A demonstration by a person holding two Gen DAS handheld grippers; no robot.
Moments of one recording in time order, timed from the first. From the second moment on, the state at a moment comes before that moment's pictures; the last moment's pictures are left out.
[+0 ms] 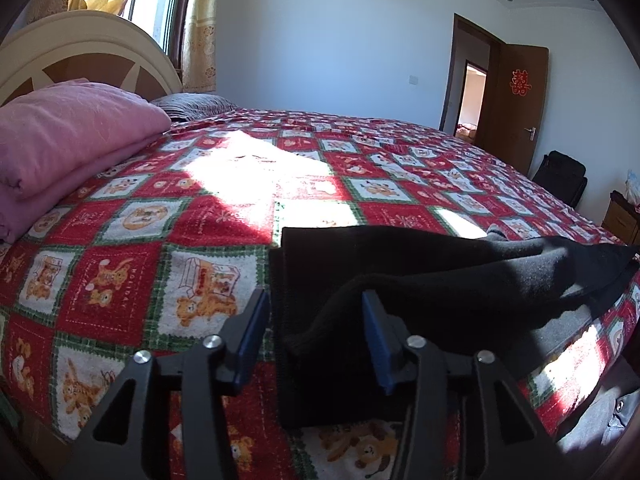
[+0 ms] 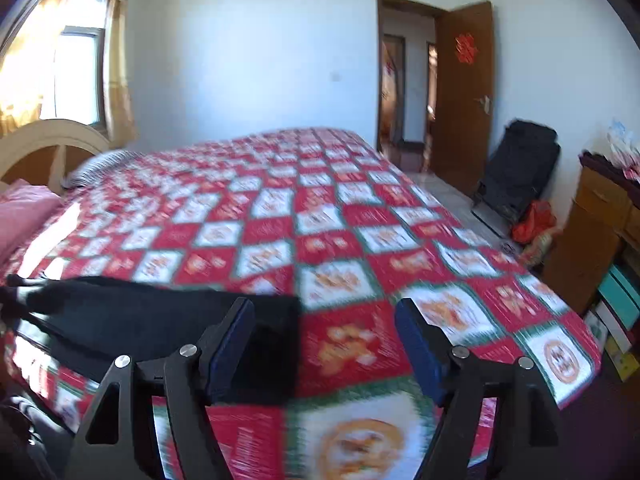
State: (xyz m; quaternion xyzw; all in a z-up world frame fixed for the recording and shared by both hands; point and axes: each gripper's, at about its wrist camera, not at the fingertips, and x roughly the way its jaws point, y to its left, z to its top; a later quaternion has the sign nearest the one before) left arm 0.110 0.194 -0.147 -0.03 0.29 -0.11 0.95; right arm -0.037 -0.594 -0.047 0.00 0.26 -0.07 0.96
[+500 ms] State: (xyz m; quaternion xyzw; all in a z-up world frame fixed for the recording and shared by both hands) left arm 0.067 0.206 -0.154 -0.04 0.28 -0.10 0.95; right arm 0.023 -0.312 -0.119 -0.22 0.32 0.20 0.90
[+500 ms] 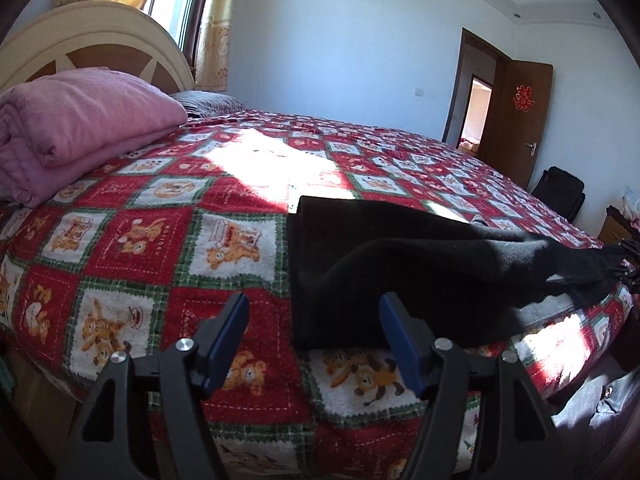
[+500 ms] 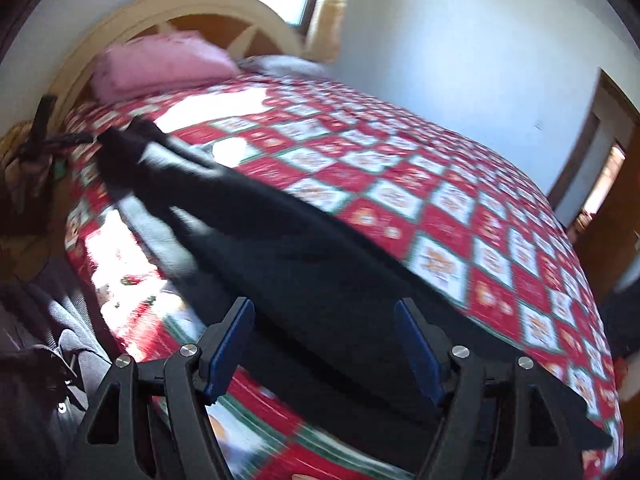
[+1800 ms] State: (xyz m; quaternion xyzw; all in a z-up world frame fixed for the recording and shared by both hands) left arm 0.089 0.208 -0.161 -0.02 0.34 -0.10 0.94; right arm 0.028 -0.259 -0.167 -0.29 0.37 0.24 0.85
